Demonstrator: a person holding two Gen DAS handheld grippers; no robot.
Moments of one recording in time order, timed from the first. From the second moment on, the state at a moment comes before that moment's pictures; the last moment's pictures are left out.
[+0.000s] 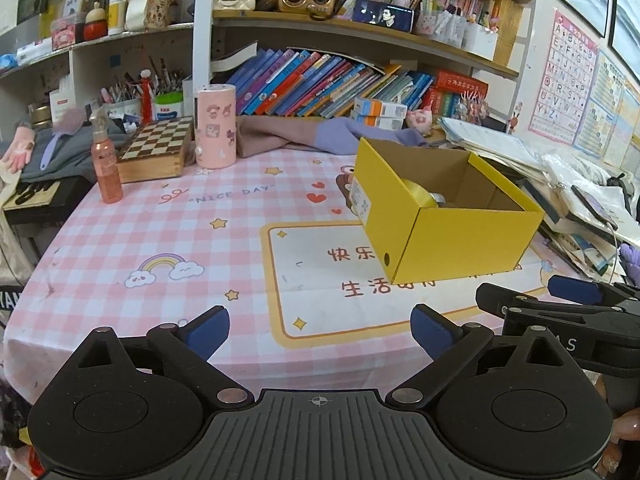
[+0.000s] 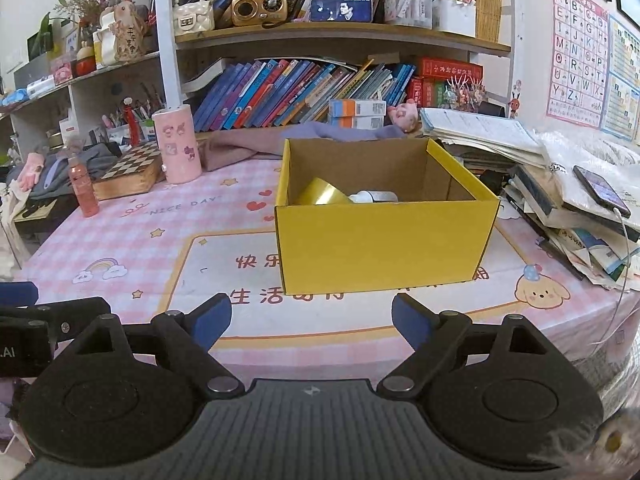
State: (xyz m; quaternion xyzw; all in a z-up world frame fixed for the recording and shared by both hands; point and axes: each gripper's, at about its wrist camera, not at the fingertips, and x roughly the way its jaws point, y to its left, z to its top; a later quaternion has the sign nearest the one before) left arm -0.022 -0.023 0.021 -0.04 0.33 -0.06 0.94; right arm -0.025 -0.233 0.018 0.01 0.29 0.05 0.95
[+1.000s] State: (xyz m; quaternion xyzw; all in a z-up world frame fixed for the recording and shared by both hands) left arm -0.033 -0.007 0.013 -0.03 0.36 -0.01 0.93; right arm -0.028 -0.214 0.013 0.00 0.33 0.08 0.94
